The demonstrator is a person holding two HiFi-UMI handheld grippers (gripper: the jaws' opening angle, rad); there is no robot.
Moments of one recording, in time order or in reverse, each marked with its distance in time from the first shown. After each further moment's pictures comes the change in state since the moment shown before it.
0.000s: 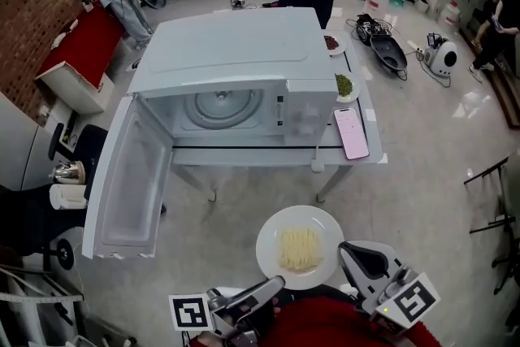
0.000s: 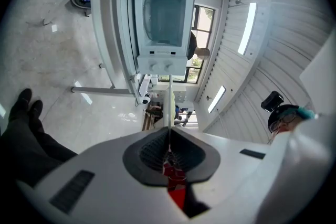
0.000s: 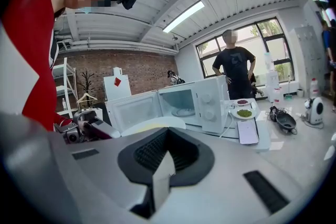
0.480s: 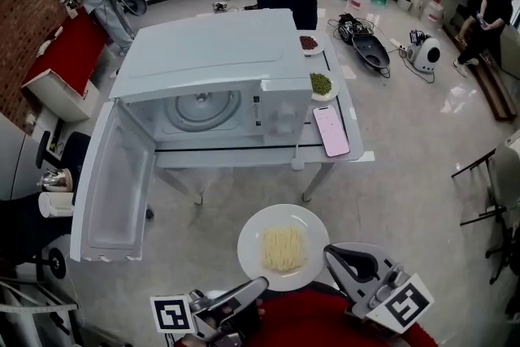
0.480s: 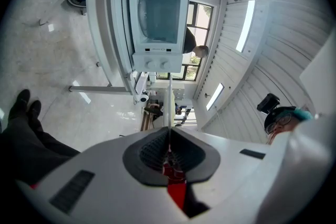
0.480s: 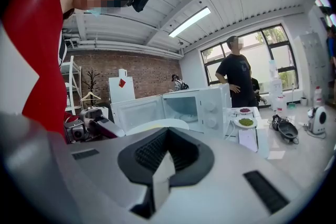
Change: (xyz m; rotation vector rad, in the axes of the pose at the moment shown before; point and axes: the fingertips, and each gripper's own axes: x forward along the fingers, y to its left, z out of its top) left arm -0.002 -0.013 -0.003 0.027 0.029 -0.005; right arm -0.010 0.013 0.026 -0.056 -0.077 0.022
